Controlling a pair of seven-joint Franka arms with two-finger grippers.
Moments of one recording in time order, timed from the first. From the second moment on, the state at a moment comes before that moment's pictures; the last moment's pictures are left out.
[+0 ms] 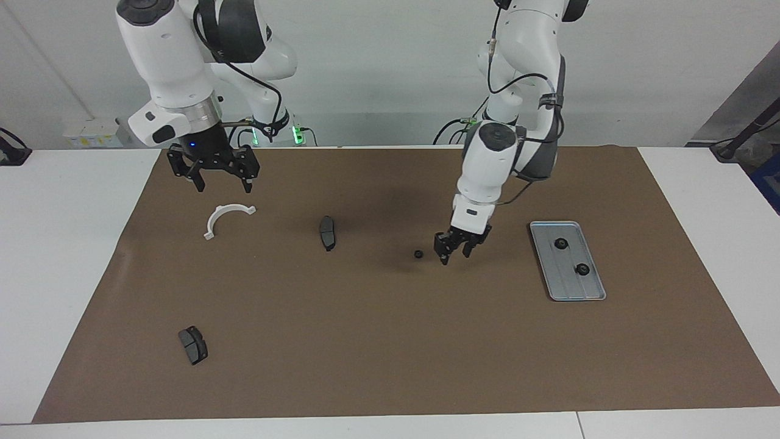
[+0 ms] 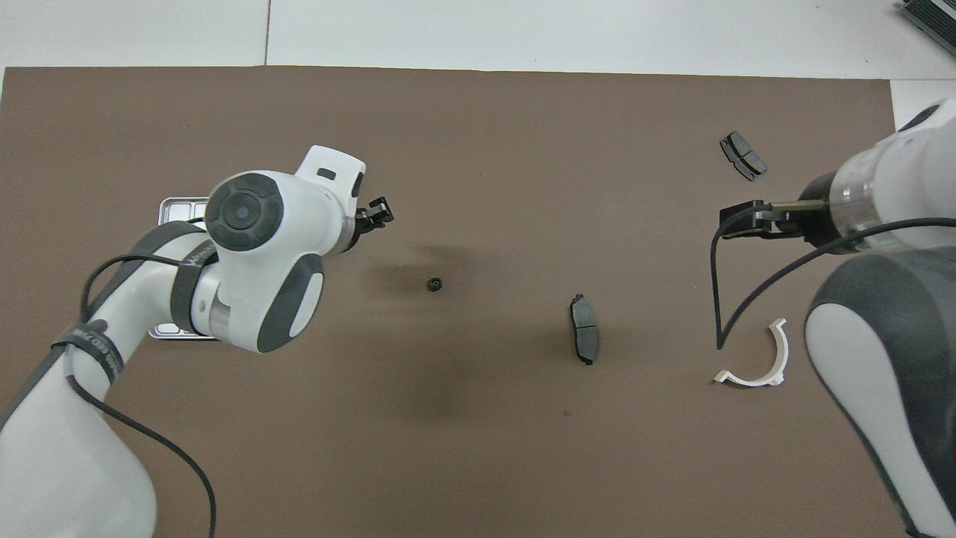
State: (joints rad) left arm -0.36 0.26 -0.03 -1.91 -0.02 2.38 -0.74; right arm 0.12 0.00 0.04 -1.72 -0.03 1.81 0.22
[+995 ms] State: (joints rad) left arm 0.04 0.23 -0.03 -1.99 -0.02 2.17 -0.17; right arm 0.49 0.36 0.05 -1.58 -0.06 2.09 0.72
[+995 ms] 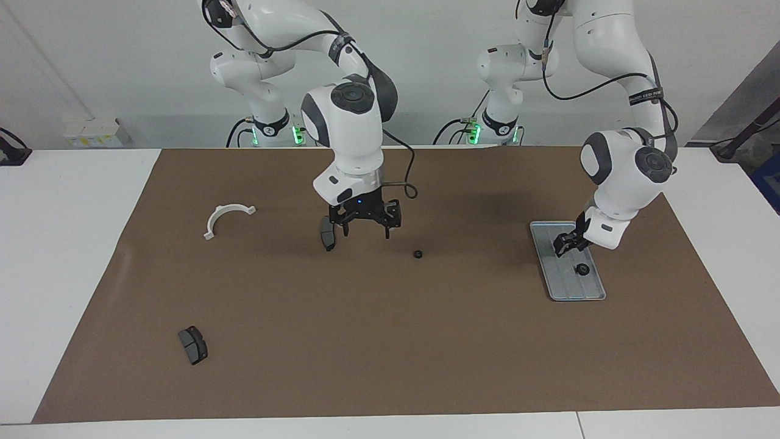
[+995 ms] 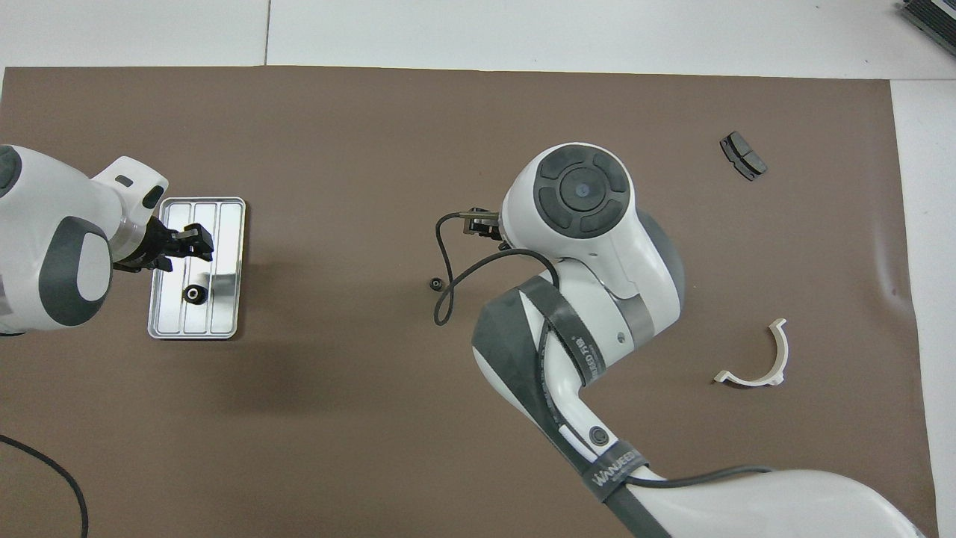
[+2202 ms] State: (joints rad) left arm 0.06 0.19 -0.03 -2.17 -0.02 2.30 -0.17; right arm 0.63 0.62 0.04 -1.56 -0.06 2.34 0.85
